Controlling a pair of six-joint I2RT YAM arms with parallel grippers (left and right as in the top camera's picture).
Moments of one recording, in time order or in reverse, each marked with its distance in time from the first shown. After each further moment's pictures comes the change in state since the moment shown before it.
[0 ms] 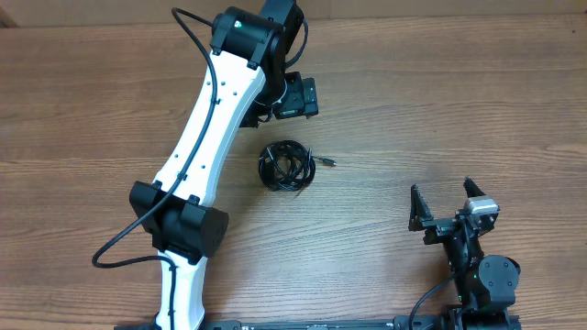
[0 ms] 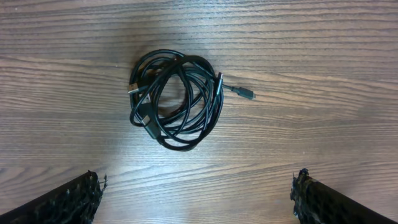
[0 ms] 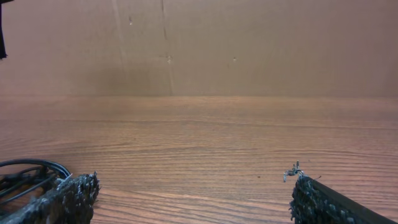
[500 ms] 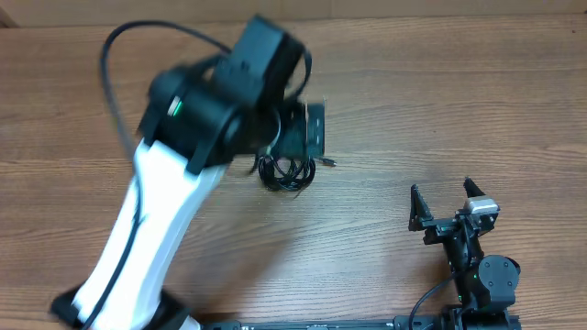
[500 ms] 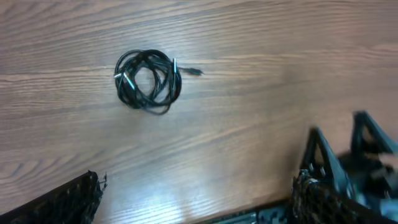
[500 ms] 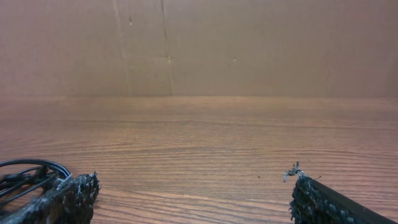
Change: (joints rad) left arm -0.183 -0.459 -0.107 -0.018 -0.081 -0.016; right arm 0.000 0.000 0.000 0.000 0.000 0.001
